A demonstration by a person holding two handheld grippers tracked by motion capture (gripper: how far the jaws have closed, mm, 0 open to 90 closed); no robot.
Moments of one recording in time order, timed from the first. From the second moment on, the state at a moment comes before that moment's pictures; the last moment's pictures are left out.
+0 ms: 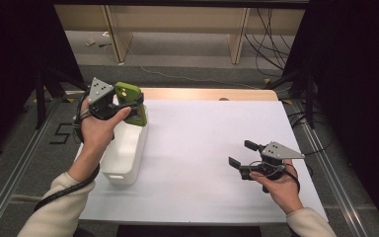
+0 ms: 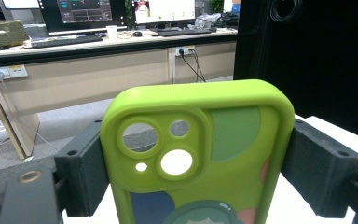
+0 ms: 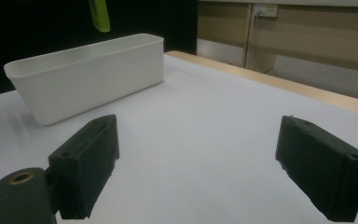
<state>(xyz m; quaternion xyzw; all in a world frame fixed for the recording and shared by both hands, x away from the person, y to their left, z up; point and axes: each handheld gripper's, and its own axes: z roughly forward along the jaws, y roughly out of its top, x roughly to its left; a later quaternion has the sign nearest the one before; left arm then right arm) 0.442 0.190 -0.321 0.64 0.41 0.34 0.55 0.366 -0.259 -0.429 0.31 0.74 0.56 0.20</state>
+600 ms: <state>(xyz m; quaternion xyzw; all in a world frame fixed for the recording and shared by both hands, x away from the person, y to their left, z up) 0.451 0.195 -0.321 0.64 0.42 0.34 0.54 0.366 -0.260 -0.429 0.31 0.74 0.56 0.20</state>
